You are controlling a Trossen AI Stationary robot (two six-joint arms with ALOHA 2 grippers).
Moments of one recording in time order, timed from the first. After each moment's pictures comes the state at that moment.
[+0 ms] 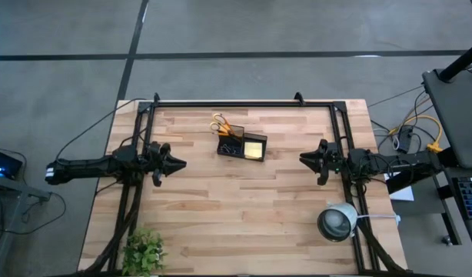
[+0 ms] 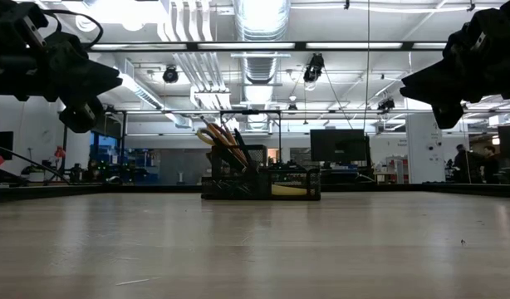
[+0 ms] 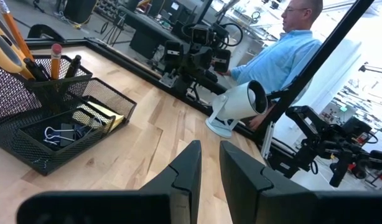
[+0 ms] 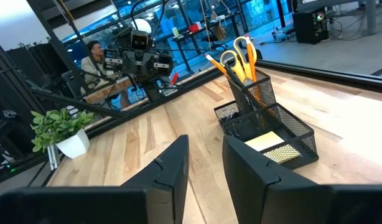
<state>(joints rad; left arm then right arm) 0.06 0.10 0.00 0.04 0.05 -0.54 0.08 0.12 0.01 0.05 0.29 0.45</state>
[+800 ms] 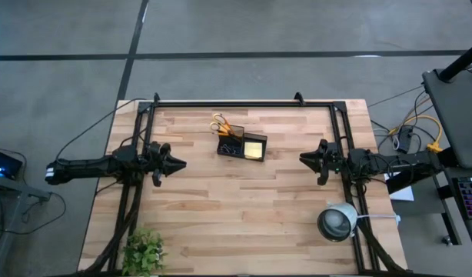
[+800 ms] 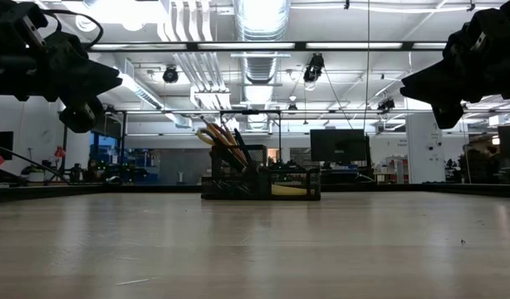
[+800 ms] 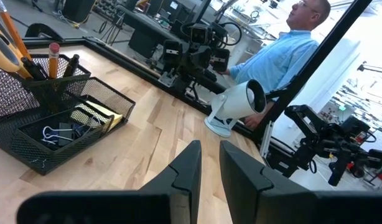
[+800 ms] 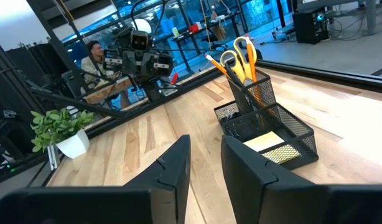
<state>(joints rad) 0.06 0.10 0.00 0.04 0.06 -0.54 0.08 0.12 0.01 0.05 0.29 0.45</state>
